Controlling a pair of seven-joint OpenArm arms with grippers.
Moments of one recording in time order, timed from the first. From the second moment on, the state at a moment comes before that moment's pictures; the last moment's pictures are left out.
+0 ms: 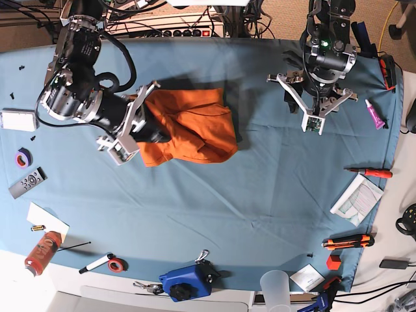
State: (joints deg) left arm 21.5 -7.7 4.1 124.5 -1.4 -0.6 59.7; right arm -4.3 14.1 11.8 120.1 47.0 37.6 -74.8
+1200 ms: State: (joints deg) left arm 21.4 -7.7 4.2 124.5 -1.6 -0.6 59.4; right arm 9.9 14.0 11.9 86.4 29.6 28.4 -66.9
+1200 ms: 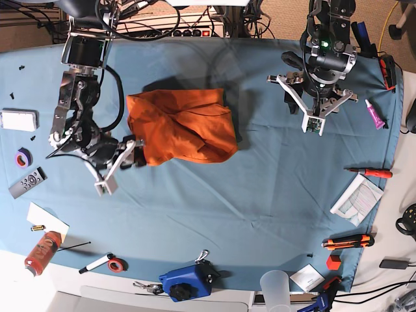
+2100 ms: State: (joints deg) left arm 21.4 -7.6 4.2 124.5 -1.6 -0.6 59.4; right arm 6.3 14.1 12.0 105.4 49.1 37.4 -78.3
